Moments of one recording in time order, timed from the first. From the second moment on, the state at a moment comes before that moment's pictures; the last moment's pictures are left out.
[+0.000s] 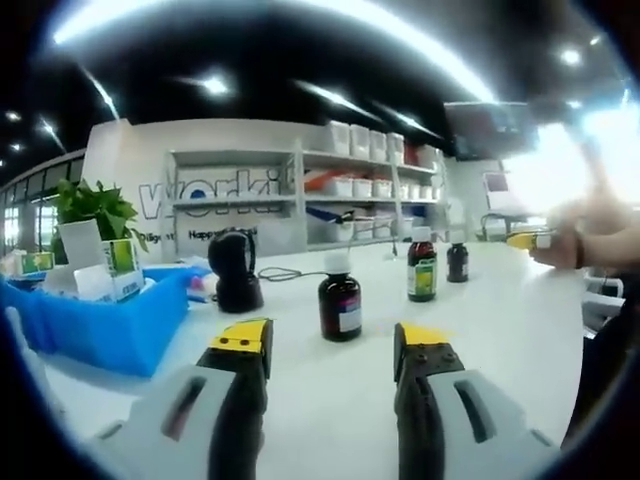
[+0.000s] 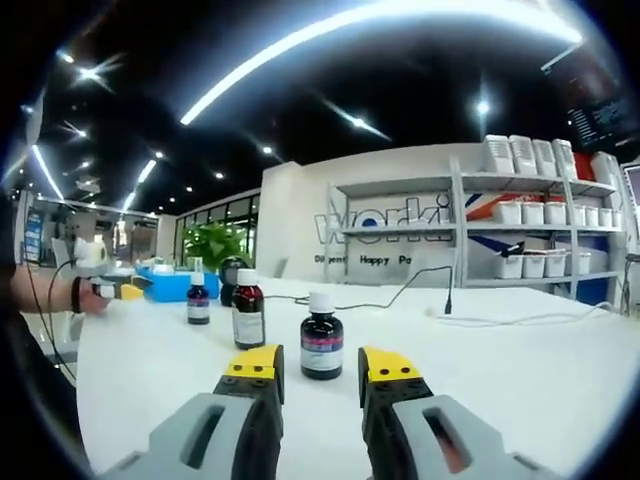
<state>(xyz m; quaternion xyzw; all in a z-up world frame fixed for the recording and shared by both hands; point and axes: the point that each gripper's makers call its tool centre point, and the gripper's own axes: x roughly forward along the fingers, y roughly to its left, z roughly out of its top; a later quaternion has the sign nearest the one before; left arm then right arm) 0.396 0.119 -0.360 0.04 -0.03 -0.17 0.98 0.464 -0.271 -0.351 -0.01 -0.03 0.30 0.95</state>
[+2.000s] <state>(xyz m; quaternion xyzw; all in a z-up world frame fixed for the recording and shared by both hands) 0.390 0.104 -0.361 0.05 -0.02 -0.16 0.99 0.462 -0.268 -0.355 -0.02 -0.03 0.32 0.95</state>
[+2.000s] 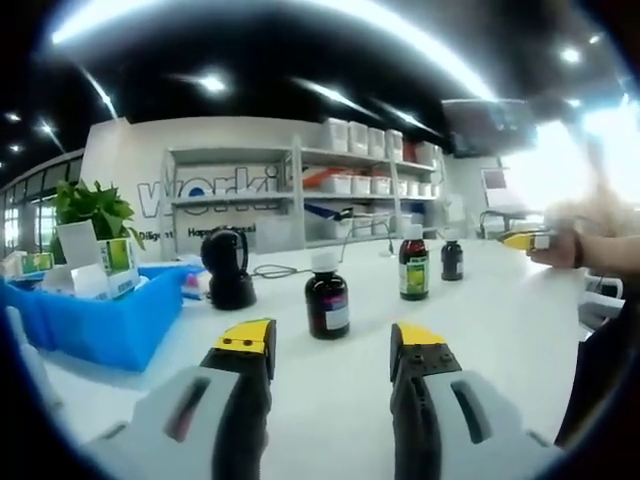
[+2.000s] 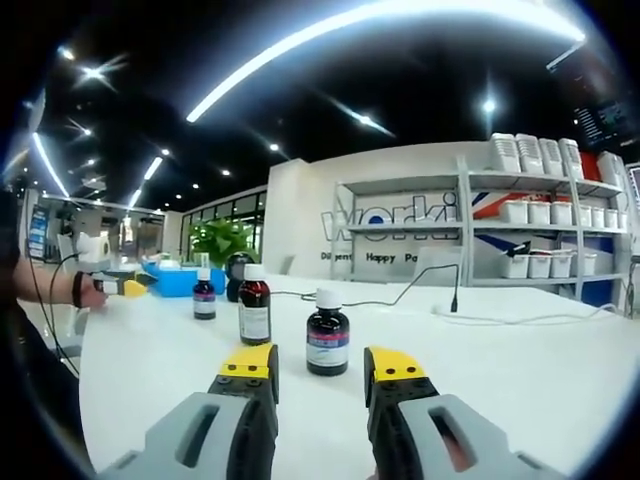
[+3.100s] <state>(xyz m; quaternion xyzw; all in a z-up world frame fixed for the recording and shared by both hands) 0.391 0.107 -0.364 0.05 -0.02 -0.16 0.99 0.461 -0.266 -0.360 -0.03 -0.02 0.33 0.94</state>
